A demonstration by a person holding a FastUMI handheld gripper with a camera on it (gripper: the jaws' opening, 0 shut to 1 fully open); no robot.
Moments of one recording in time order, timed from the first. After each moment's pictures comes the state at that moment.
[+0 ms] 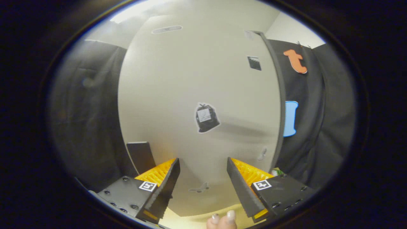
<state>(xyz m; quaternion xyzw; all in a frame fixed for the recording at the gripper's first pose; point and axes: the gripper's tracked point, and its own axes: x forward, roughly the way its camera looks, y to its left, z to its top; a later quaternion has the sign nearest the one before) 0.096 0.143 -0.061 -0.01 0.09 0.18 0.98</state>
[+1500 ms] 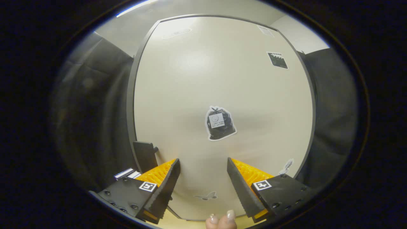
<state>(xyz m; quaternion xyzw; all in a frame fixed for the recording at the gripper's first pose) 0.164 0.216 -0.064 0.00 0.05 0.07 1.00</state>
